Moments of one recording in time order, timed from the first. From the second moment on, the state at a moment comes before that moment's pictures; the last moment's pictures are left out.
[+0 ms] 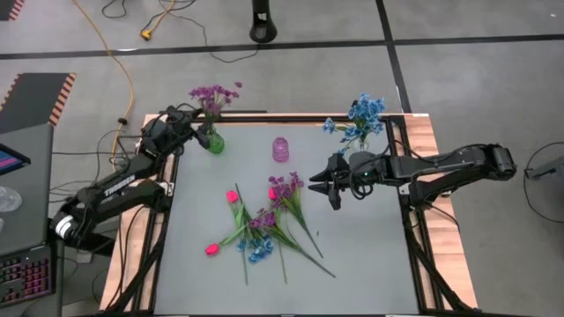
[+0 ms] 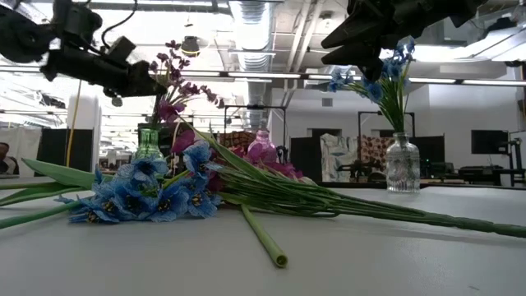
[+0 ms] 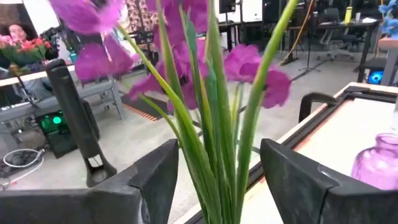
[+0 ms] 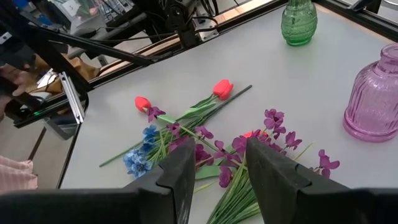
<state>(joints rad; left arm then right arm) 1.02 0.73 0.29 0.41 0.14 0.12 0.01 1.15 0.75 0.01 0.02 0.39</state>
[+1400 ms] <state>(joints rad) 0.43 0.29 0.29 -0.06 0.30 -0.10 0.32 1.72 0.93 -0.10 0.25 0.87</state>
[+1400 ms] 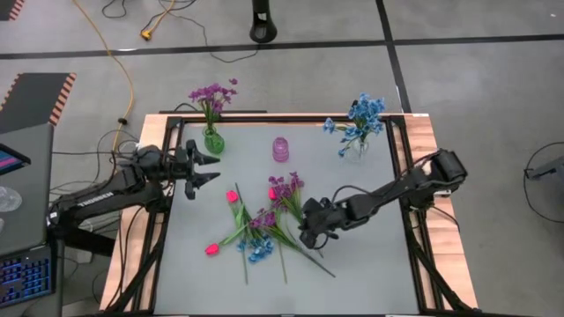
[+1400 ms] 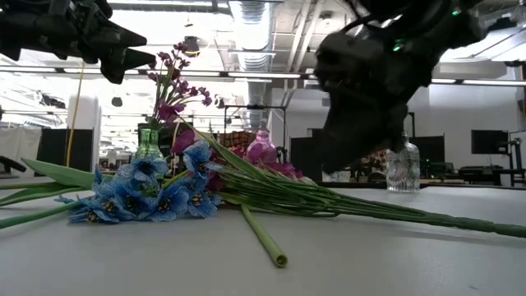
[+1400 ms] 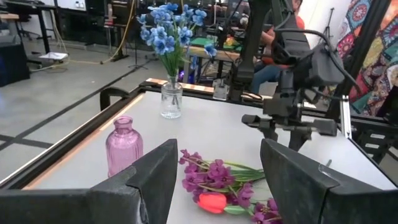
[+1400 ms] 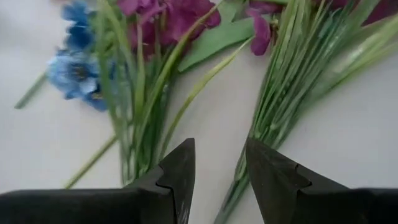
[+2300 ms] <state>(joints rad) 0.40 0.29 0.29 -0.11 0.27 -0.09 0.30 1.96 1.18 -0.44 0.27 0.88</state>
